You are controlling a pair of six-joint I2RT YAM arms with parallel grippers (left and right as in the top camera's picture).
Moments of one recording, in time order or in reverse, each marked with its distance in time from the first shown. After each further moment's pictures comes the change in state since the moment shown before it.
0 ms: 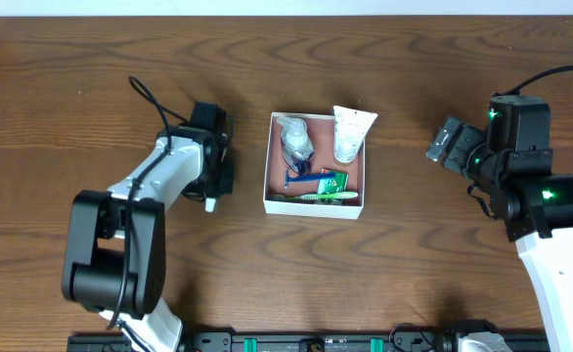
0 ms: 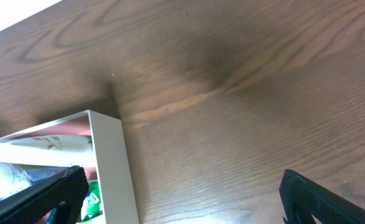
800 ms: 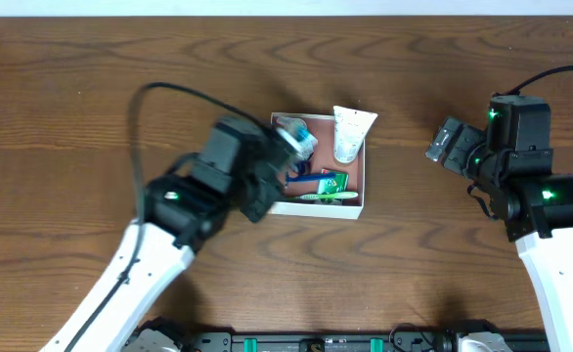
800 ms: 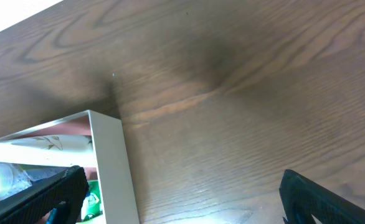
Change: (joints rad) left arm -0.380 -0.569 0.055 -0.061 0.143 0.438; right arm 0.000 0.000 0.000 0.000 0.000 0.000
